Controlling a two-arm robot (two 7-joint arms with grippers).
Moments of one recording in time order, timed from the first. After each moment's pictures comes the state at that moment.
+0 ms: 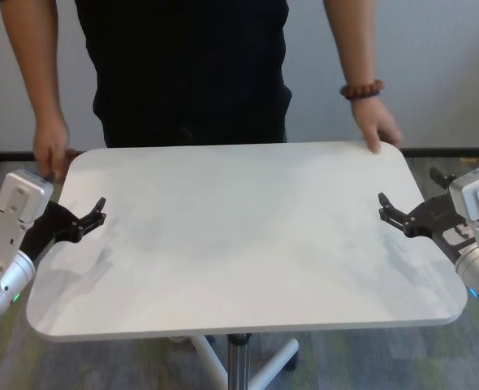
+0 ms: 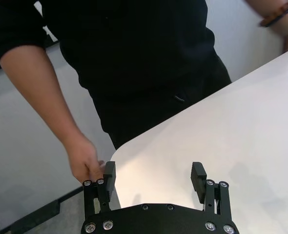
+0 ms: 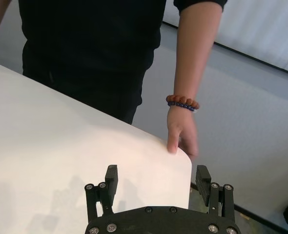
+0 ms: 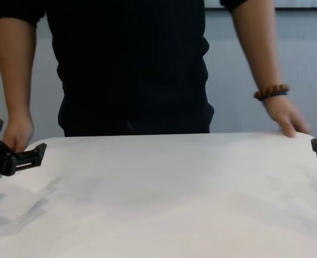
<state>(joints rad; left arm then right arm) -0.20 0.60 0.45 -1.41 -0.25 -0.12 0.03 0.20 0.60 -0.45 -1.41 0.25 -0.12 -0.03</state>
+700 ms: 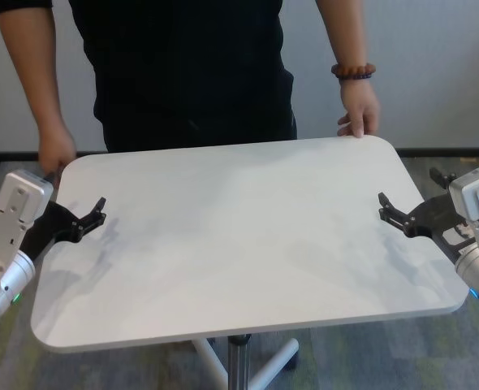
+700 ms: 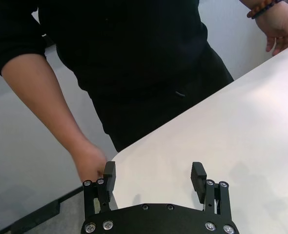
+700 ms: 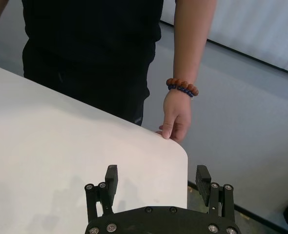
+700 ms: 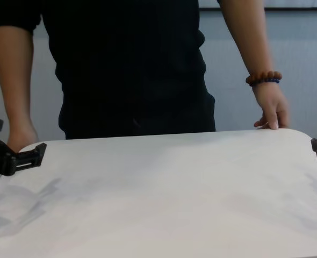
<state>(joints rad) -0.20 0.60 0.45 -1.41 -0.25 -0.12 0.03 0.20 0.60 -0.45 -1.41 0.25 -0.12 -0.03</state>
